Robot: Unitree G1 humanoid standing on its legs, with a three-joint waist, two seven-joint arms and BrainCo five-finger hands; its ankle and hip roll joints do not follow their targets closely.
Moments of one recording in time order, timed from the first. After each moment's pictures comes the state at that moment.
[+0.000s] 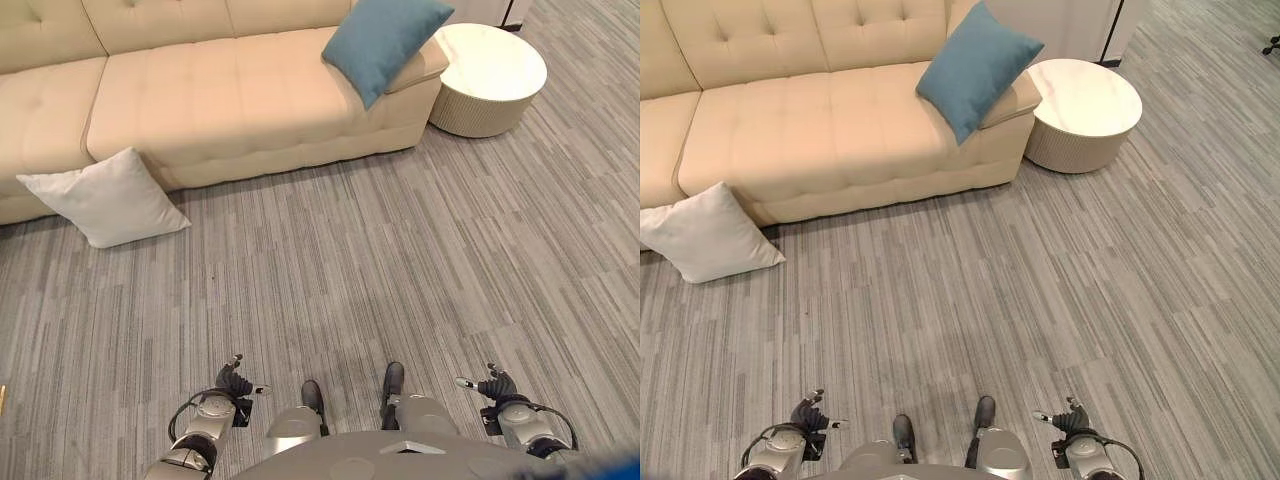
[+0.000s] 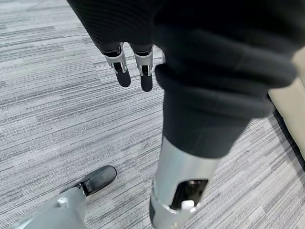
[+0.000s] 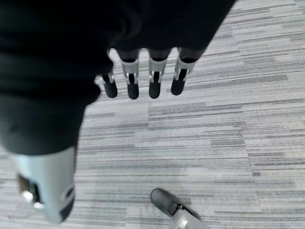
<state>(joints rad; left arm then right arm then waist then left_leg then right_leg) -0.02 0.27 -0.17 1.12 -0.13 -0.10 0.13 -0.03 -0.29 0.19 1.15 0.04 -0.05 -0.22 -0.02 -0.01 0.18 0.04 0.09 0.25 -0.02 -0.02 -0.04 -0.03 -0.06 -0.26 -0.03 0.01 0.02</state>
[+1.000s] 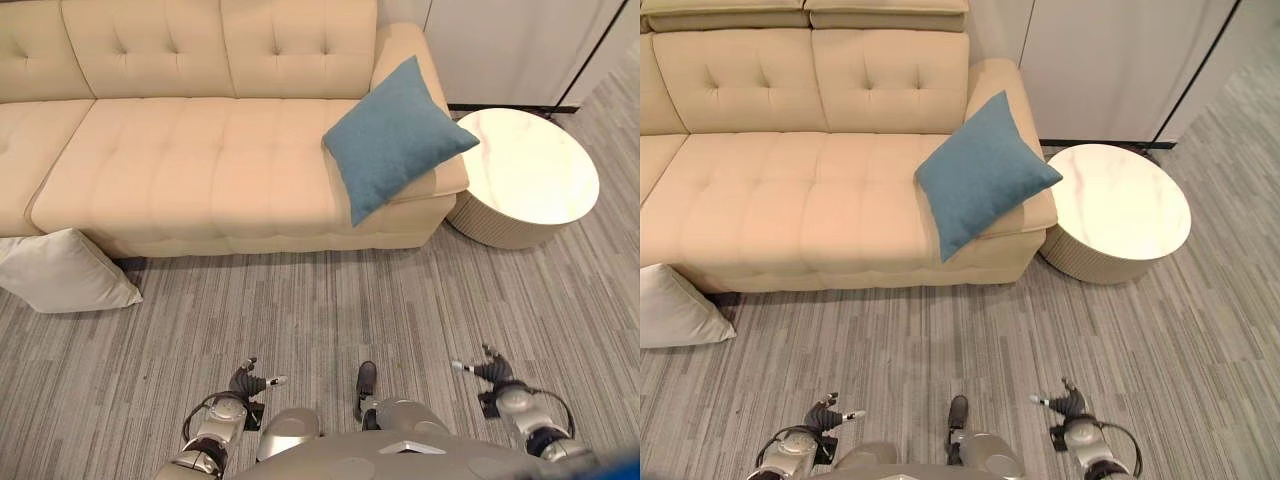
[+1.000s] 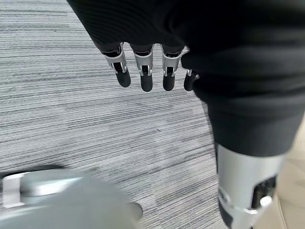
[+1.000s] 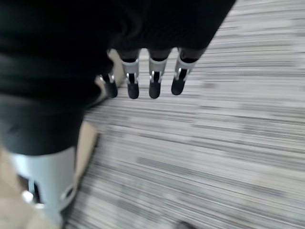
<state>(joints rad) -0.06 0.27 -0.20 1.13 -0.13 -0.09 0.11 -0.15 -0.28 0.22 1.15 0.07 -0.09 -0.21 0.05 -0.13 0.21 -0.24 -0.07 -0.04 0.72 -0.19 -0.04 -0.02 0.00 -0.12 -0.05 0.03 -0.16</state>
